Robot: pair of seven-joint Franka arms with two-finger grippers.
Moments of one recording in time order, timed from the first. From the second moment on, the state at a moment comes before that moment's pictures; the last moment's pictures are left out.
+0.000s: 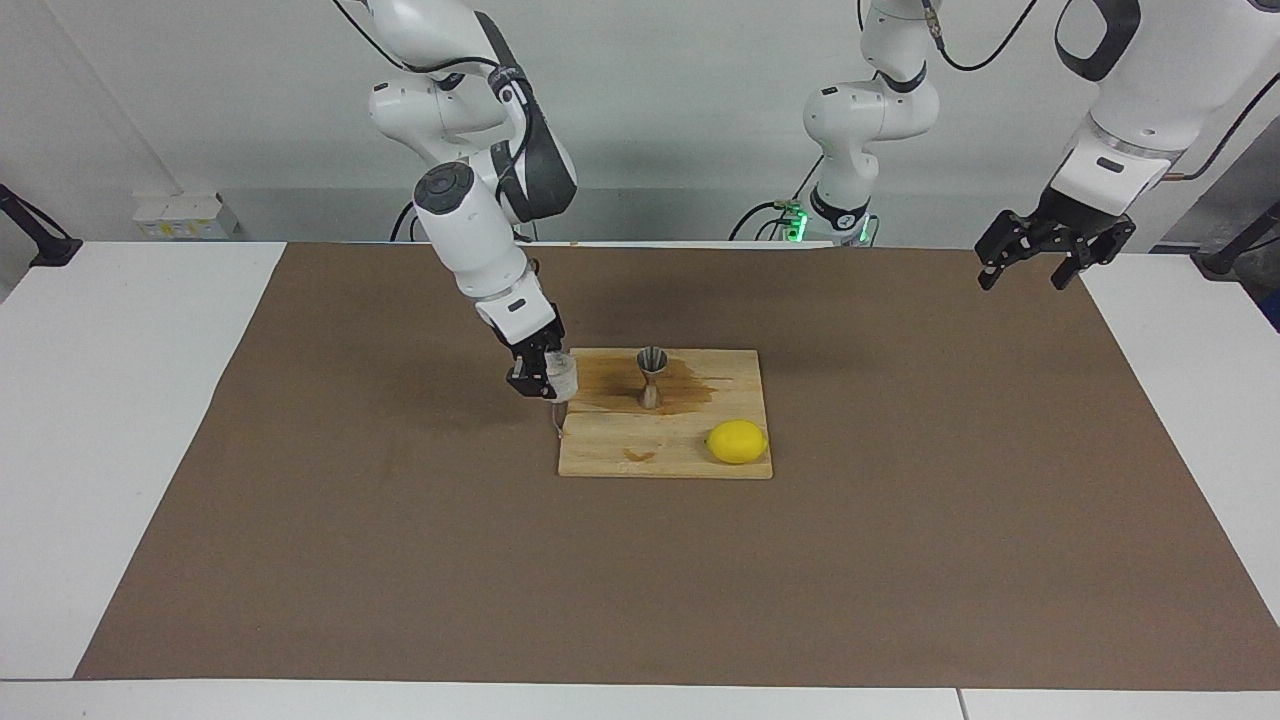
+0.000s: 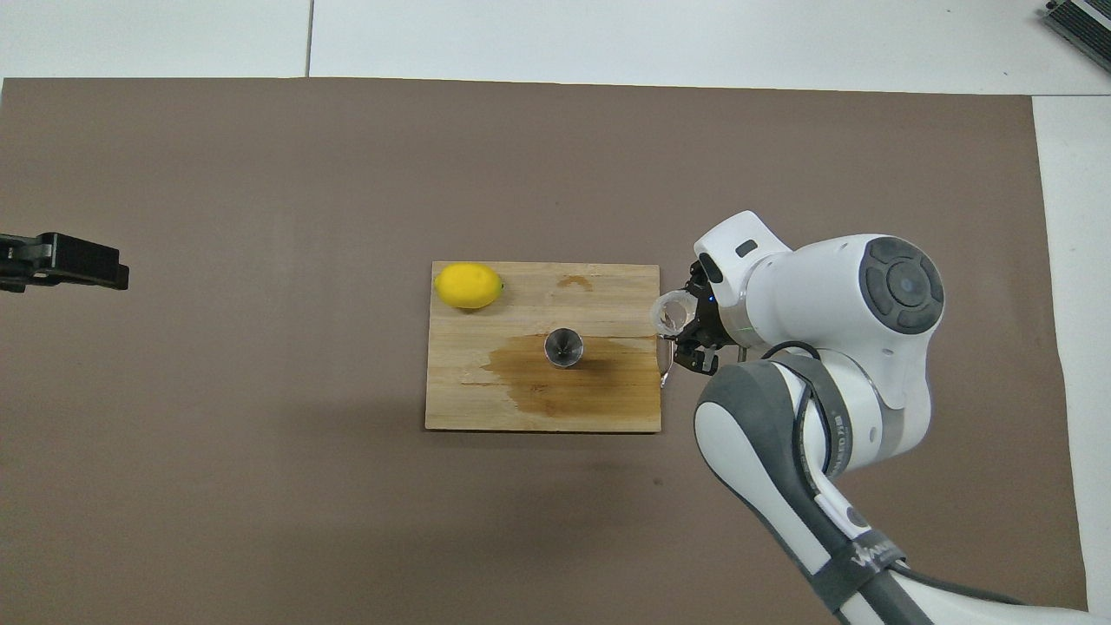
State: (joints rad) left arm 0.06 -0.04 -0.09 -1.62 -0.03 1.61 0.01; right arm 0.24 0.10 0.12 -2.04 0.22 2.28 -1.13
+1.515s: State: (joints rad) left arm 0.06 -0.04 -0.09 -1.62 -0.03 1.60 0.02; right arm 0.51 0.31 0.12 -1.65 -0.38 1.90 -0.79
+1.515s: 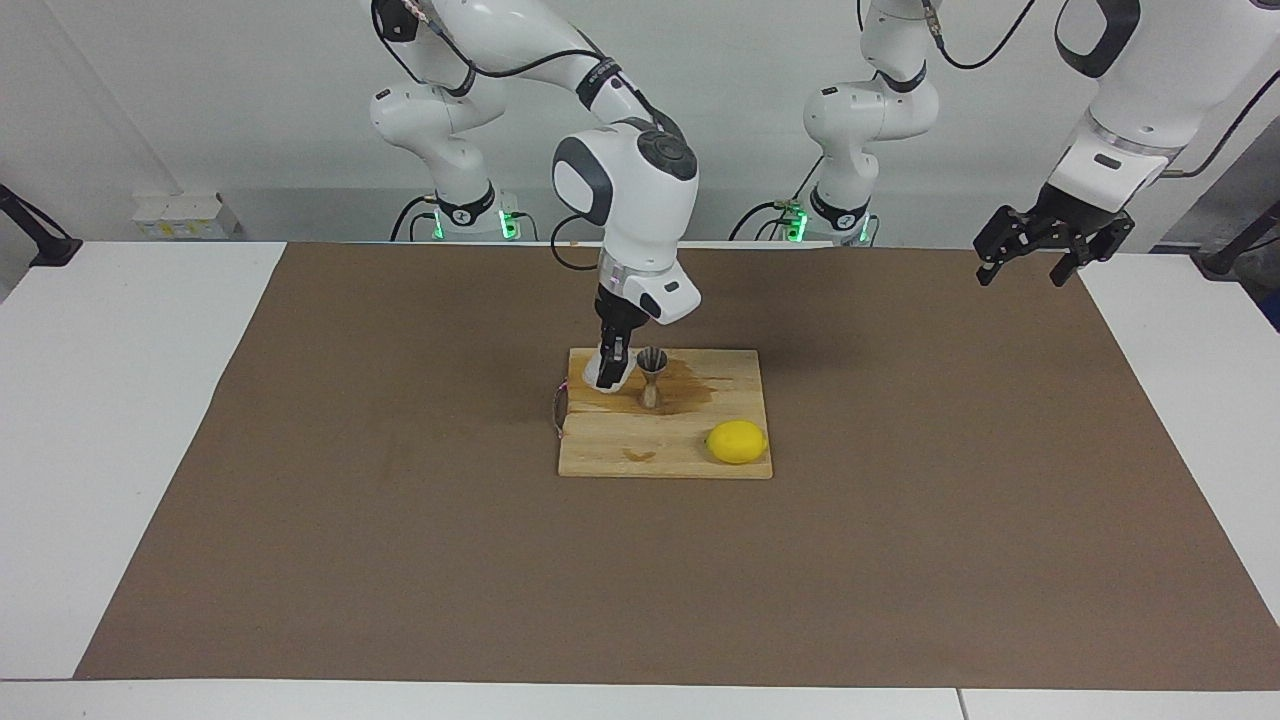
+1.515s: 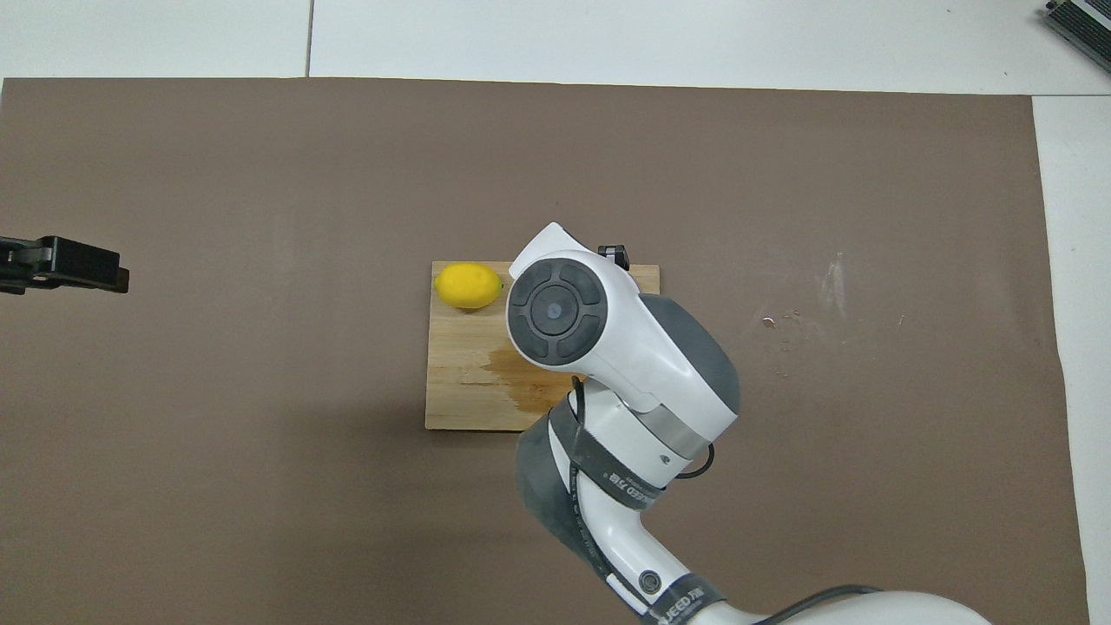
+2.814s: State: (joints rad) left arm 0.06 -0.04 -0.09 -1.62 -0.03 1.62 0.02; right arm 0.70 0.44 0.12 -1.51 -0.74 1.70 -0.56
